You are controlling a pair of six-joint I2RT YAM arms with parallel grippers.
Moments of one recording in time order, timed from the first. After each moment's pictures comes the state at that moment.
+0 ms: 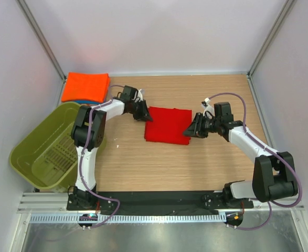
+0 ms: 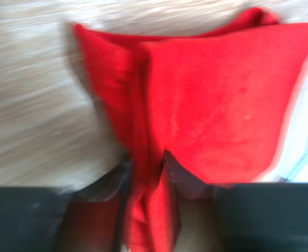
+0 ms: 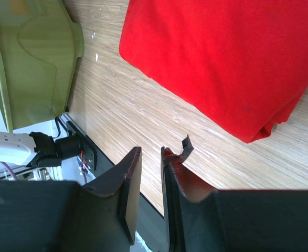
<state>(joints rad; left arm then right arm) -0.36 2.17 1.49 -0.28 0.53 -0.50 0.17 1.35 0.78 -0.26 -0.72 0.51</state>
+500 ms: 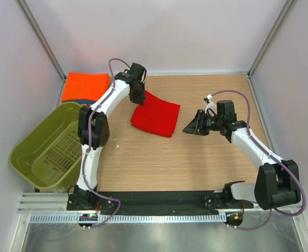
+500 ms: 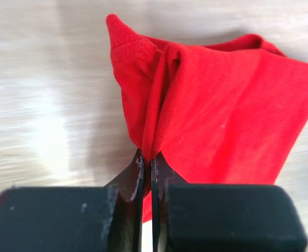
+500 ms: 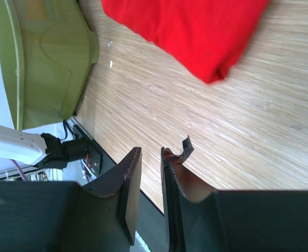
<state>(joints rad) -0.42 2.23 2.01 -0.85 0.05 -0.43 0.17 1.28 0.80 -0.27 -0.72 0.52</state>
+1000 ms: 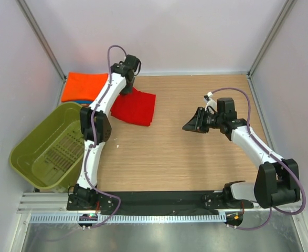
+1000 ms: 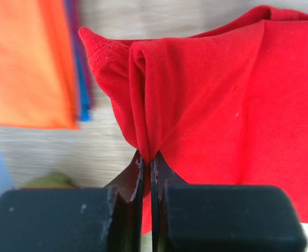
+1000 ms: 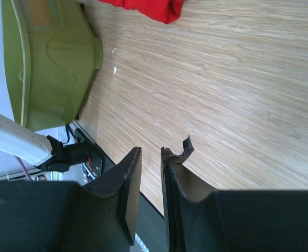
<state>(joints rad) -0.38 2.39 2.44 -1.15 -0.37 -0.08 0.17 1.29 0.84 -0.27 -0.72 0.53</state>
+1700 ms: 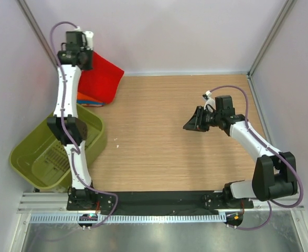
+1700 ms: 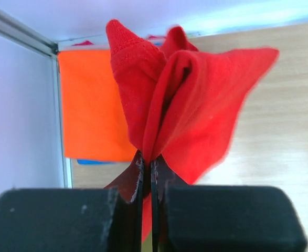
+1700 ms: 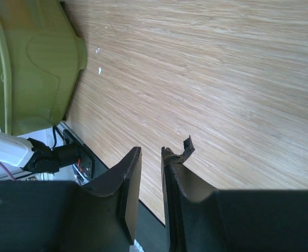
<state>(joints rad) -0.05 2.18 2.55 -1.04 -0.11 0.18 0.17 1.34 0.90 -0.34 -0.68 0.47</state>
